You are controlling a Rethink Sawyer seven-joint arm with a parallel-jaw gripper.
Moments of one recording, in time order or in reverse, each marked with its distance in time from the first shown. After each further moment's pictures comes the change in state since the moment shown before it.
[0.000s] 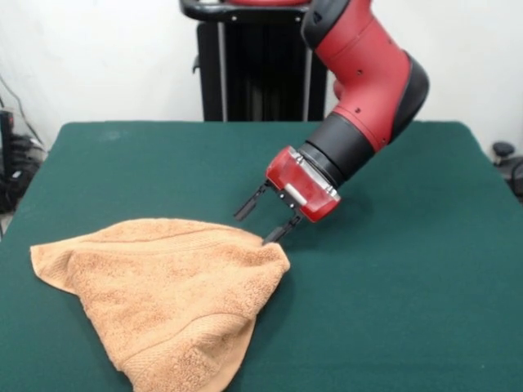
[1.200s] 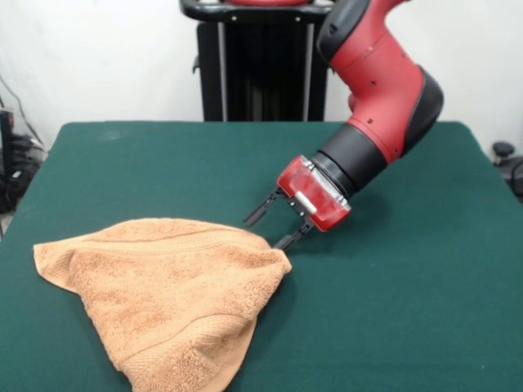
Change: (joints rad) arm 0.071 0.117 -0.059 -0.032 0.239 0.069 0.000
